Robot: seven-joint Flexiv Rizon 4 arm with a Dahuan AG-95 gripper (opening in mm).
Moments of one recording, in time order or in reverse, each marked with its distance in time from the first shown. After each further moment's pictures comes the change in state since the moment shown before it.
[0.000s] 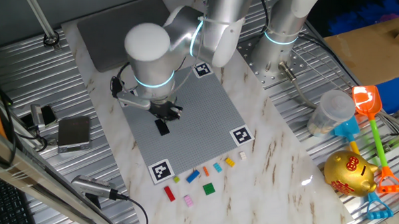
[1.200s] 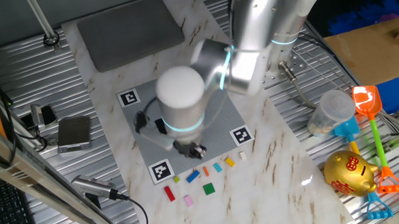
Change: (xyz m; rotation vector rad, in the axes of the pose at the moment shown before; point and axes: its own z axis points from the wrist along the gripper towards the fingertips) arm -0.104 0.111 0.003 -0.015 -0.033 0.208
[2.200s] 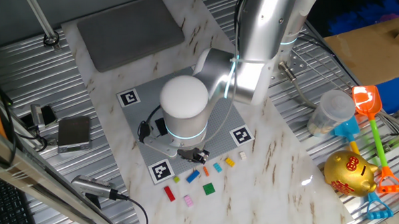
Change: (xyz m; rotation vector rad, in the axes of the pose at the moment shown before) arm 0.009 -0.006 0.002 0.006 0.006 -0.093
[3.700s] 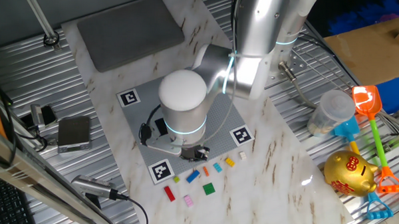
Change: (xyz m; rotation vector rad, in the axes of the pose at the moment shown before) arm -0.014 0.020 0.000 -0.041 -0.041 -0.112
